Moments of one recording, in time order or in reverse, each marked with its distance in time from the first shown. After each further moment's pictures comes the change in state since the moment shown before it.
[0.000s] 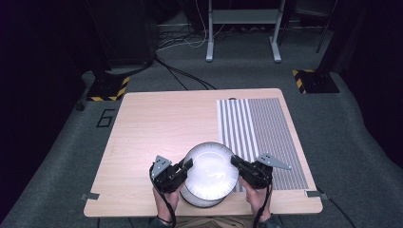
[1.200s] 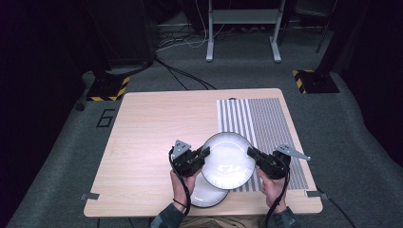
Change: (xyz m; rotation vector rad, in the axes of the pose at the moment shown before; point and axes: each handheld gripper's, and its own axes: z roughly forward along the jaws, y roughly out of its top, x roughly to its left) left arm -0.027 0.030 0.053 0.043 -0.062 0.008; right arm -0.045 0.027 -0.018 -0.007 -0.052 0.066
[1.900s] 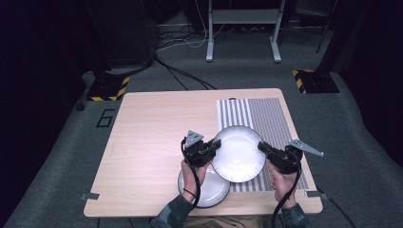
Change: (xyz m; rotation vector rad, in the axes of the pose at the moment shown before) left arm -0.015 0.020 0.034 0.032 -0.046 0.014; right arm -0.027 0.018 -0.012 -0.034 -0.025 0.040
